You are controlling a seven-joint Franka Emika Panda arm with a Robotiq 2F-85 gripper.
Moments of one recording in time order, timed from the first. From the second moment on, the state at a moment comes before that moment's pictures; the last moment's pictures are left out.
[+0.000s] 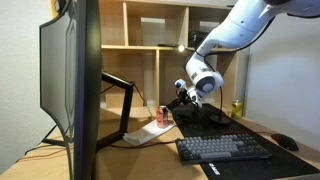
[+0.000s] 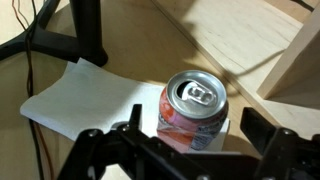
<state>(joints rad) 0.09 0.76 0.12 -1.63 1.46 2.48 0.99</state>
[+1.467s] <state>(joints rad) 0.09 0.78 0.11 -1.62 1.42 2.40 0.91</state>
